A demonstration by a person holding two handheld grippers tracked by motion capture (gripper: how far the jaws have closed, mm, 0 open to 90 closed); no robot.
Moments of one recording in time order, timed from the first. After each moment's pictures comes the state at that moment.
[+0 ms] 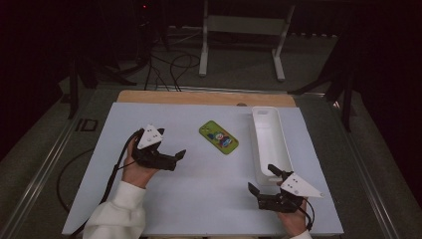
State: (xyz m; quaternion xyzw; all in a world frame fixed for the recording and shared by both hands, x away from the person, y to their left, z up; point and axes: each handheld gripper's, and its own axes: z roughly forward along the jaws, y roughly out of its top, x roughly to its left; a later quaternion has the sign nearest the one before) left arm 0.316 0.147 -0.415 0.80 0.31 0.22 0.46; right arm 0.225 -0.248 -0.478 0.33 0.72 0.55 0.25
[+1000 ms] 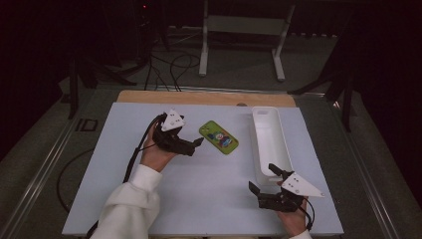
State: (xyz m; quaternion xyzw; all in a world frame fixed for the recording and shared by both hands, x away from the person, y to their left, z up) left arm 0.359 0.103 -0.402 0.81 0.28 0.21 0.46; right arm 0.226 -0.249 -0.478 0.34 0.71 0.56 0.25
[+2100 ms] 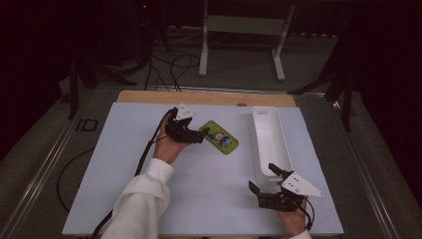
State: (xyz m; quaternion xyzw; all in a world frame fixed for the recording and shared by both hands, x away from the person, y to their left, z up) left arm 0.400 0.077 -0.429 0.80 0.34 0.20 0.44; right arm 0.227 -0.249 -0.478 0.34 0.71 0.56 0.25
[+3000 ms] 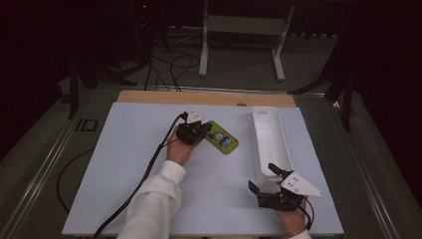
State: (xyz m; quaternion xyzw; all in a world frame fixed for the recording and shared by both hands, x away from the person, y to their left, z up) left arm 0.410 0.051 -0.460 0.80 0.35 0.17 0.46; right arm 0.228 -0.248 -0.478 0.34 0.71 0.55 0.25
